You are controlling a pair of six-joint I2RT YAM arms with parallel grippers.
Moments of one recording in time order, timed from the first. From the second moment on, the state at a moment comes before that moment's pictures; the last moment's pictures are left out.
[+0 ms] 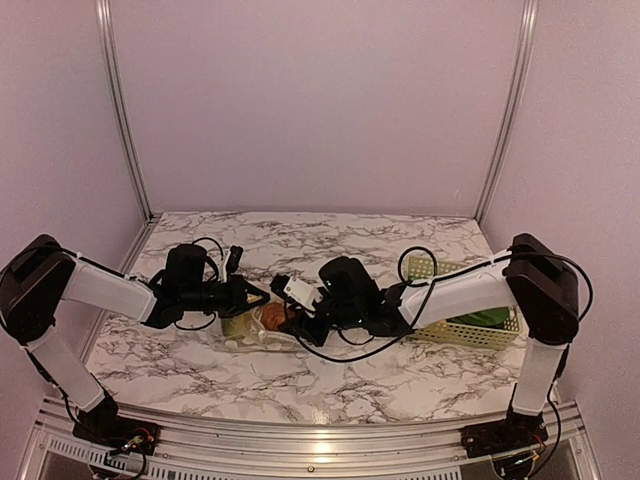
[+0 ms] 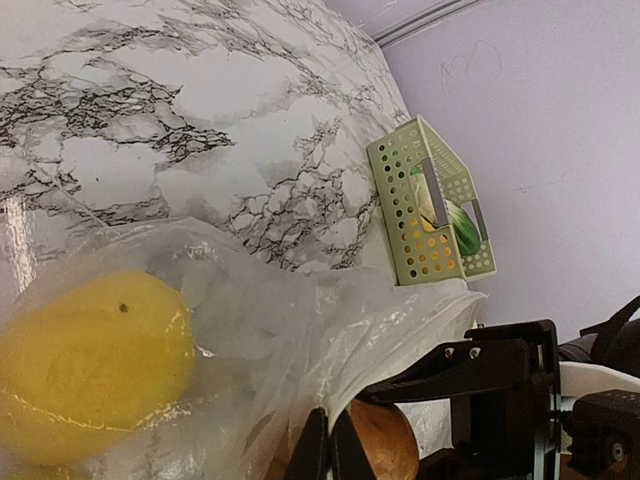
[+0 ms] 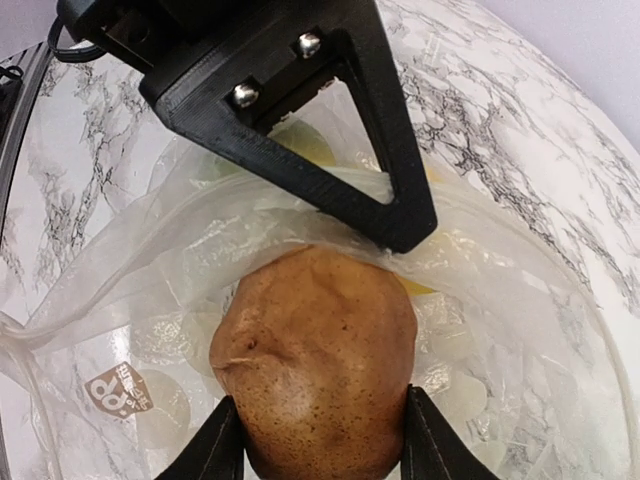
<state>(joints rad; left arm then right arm) -0.58 1.62 0.64 0.52 0.51 -0.80 1.01 1.90 1.10 0.22 -0.14 -0.15</state>
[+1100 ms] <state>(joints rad) -0.59 1.64 0.66 0.51 0.53 -0.78 0.93 1.68 1.06 0.17 -0.15 -0.02</state>
